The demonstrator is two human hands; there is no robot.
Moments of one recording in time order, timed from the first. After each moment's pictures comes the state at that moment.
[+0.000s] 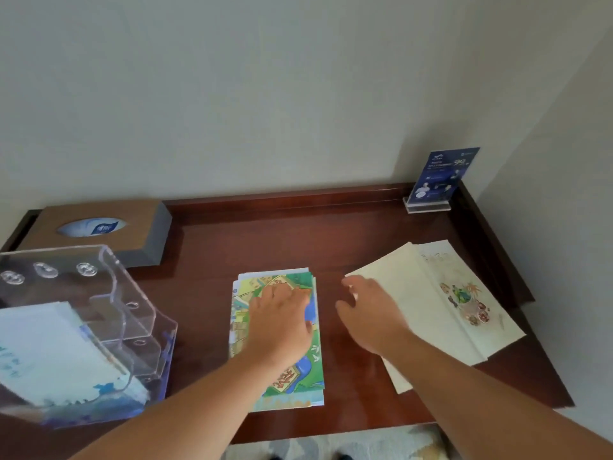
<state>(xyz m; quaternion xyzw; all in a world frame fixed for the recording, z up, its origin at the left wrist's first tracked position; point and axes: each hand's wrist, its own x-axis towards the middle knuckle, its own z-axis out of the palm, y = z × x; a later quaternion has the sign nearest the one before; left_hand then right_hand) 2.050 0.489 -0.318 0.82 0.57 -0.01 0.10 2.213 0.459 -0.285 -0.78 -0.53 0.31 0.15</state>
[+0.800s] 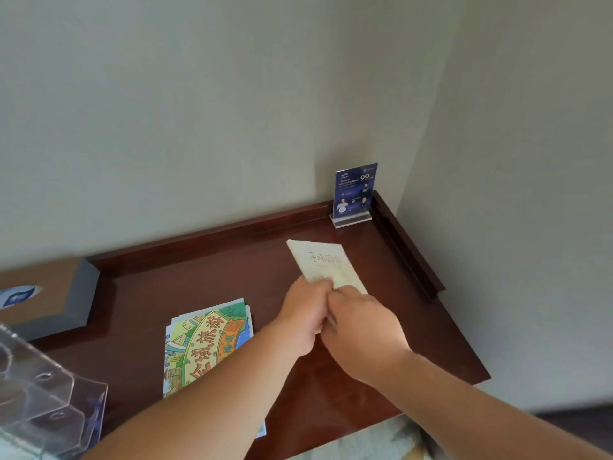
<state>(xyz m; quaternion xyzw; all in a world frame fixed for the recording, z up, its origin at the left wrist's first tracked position) 2.205 0.485 -0.253 0.37 0.53 0.21 0.73 2.279 0.401 -0.229 -0.75 -0.63 0.14 0.13</state>
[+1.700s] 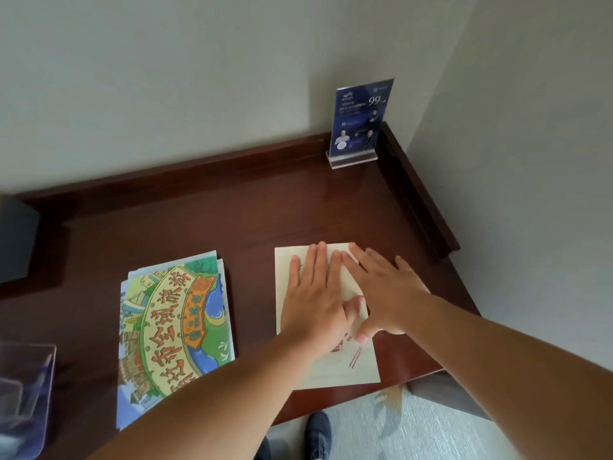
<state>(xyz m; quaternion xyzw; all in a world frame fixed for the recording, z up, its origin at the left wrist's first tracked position) 2.220 0.455 -0.384 0.90 0.42 0.00 0.10 2.365 0.423 -0.327 -0.68 -0.66 0.22 -0.22</state>
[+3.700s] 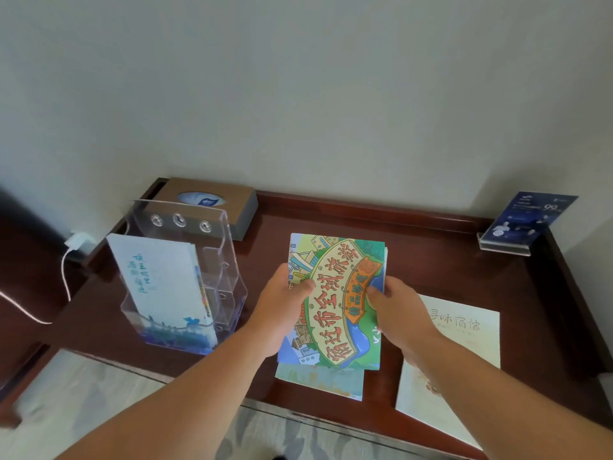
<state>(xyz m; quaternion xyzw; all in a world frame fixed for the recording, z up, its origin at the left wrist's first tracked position) 1.979 0.466 -0.254 0.40 0.60 0.40 0.56 2.166 0.464 -0.249 -0.70 -0.44 0.49 0.29</state>
